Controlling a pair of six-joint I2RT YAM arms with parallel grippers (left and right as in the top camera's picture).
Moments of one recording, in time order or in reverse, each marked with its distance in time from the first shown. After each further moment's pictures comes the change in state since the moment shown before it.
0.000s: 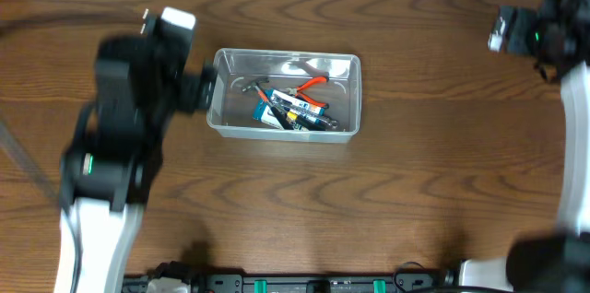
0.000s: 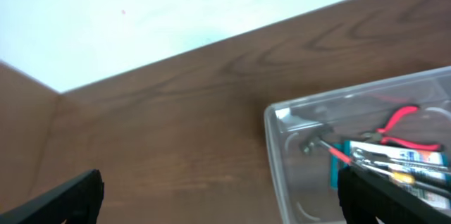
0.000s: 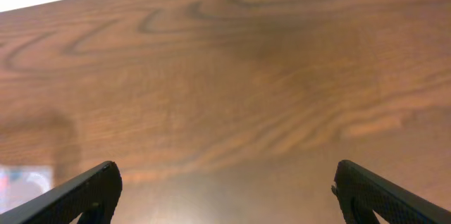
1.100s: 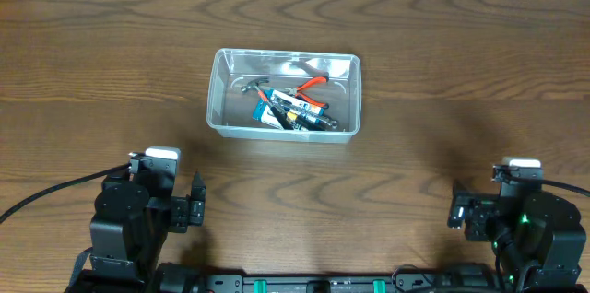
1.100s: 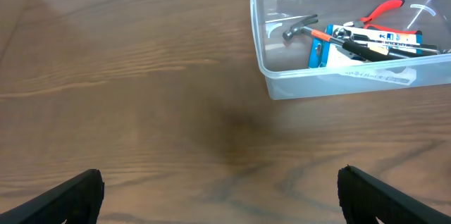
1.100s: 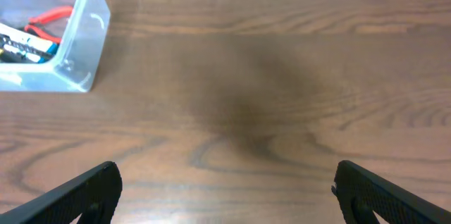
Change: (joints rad) left arm 0.000 -0.593 -0.429 -0.273 -0.001 -0.115; right arm 0.257 -1.116 -0.743 -0.260 0.113 0.015
